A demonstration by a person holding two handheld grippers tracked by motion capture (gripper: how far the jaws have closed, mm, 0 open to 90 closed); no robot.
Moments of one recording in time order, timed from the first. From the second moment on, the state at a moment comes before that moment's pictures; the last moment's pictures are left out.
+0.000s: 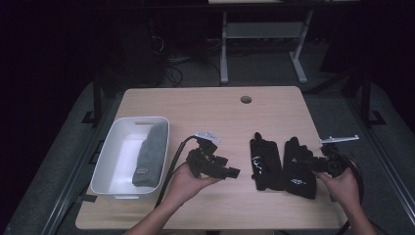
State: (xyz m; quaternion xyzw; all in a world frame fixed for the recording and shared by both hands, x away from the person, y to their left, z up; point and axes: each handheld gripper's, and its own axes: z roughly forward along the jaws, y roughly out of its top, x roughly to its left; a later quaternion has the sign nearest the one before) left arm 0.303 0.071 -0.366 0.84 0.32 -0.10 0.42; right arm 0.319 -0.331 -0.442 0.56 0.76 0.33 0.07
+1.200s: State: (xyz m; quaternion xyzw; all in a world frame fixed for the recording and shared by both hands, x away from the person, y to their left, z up) left arm 0.302 0.079 -0.368 0.84 0.33 -0.09 0.43; right arm 0.314 -0.304 -0.411 0.54 0.77 0.33 0.08
